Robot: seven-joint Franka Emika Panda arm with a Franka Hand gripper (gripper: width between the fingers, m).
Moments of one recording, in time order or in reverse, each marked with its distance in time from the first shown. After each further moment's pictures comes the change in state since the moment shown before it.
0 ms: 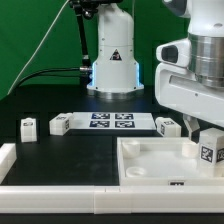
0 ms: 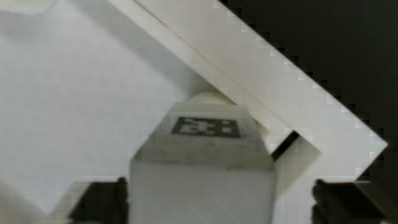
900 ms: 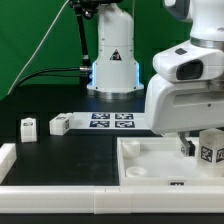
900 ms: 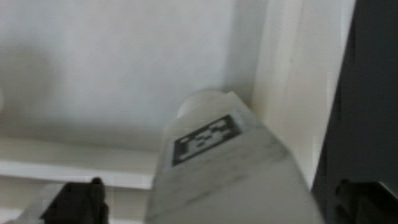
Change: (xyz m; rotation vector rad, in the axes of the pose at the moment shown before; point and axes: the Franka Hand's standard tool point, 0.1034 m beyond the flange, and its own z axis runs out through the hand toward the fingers) arm 0.004 0.003 0.005 -0.016 0.018 -1.102
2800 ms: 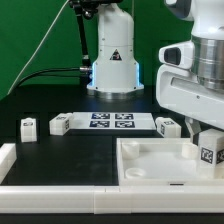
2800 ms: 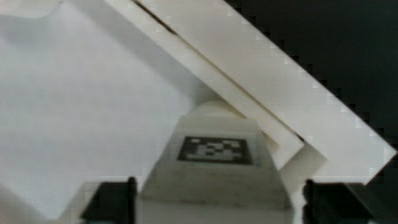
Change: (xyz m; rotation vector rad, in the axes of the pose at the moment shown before) arm 0.000 -0.007 -0.001 -0.009 -0.003 1.100
